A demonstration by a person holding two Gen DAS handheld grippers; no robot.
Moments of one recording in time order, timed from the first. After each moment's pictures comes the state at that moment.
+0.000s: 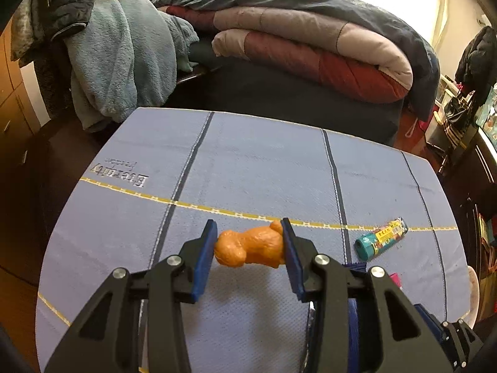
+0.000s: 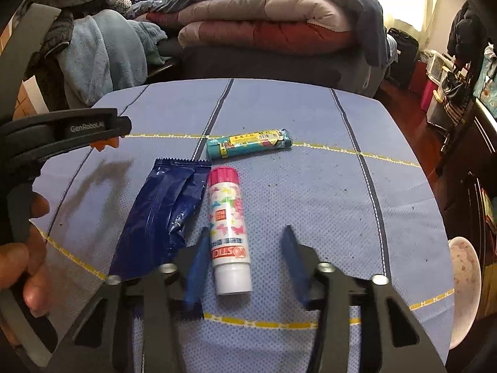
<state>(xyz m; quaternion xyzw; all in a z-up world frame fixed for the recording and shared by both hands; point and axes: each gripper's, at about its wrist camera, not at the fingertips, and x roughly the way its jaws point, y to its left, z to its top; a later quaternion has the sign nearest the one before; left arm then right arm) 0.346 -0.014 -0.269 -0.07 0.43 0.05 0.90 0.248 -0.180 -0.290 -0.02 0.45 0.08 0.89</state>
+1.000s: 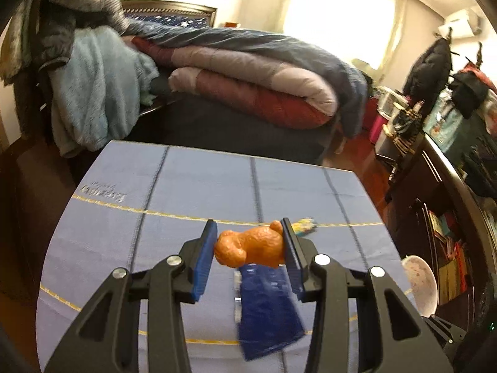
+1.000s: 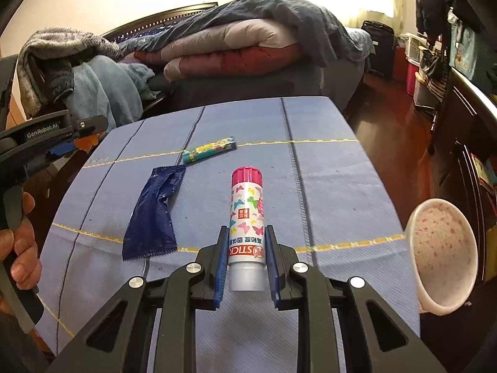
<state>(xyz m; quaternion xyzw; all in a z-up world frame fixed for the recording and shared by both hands) 0.278 -0.044 -0.199 -0.09 0.36 -0.06 0.93 0.181 -0.258 -0.252 0.07 0.42 0.07 0.90</state>
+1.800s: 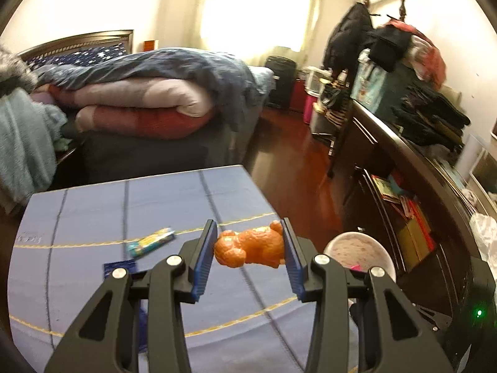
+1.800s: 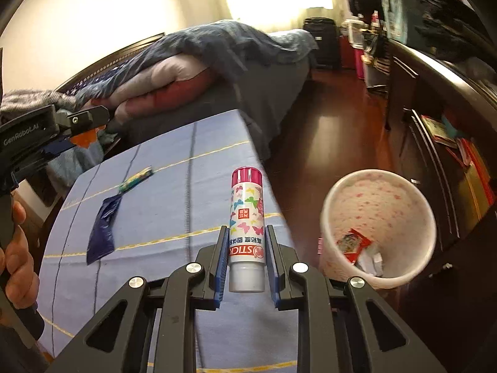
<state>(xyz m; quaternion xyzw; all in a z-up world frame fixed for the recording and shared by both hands) 0.241 -0.215 -0.169 0.00 0.33 -0.22 0.92 0.127 -0.384 -0.246 0.15 0.38 -0.02 0.91</state>
